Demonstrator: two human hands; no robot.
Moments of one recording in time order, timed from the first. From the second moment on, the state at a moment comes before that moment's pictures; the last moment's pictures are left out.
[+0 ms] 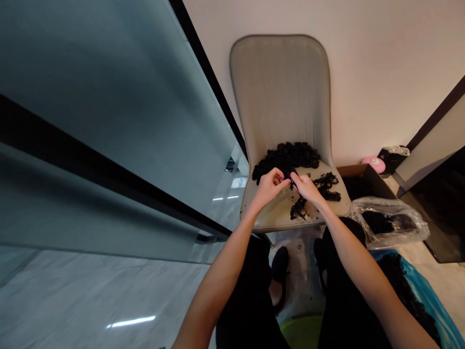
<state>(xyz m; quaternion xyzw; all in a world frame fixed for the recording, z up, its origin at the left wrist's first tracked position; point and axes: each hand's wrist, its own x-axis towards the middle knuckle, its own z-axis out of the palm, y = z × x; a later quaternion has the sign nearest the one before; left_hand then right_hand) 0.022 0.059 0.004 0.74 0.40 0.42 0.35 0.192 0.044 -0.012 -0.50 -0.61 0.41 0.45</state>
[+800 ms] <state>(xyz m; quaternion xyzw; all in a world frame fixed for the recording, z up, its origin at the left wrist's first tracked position) 0.053 0.056 -0.006 0.65 0.45 0.52 0.32 0.199 0.046 -0.013 -0.56 -0.62 0.30 0.45</state>
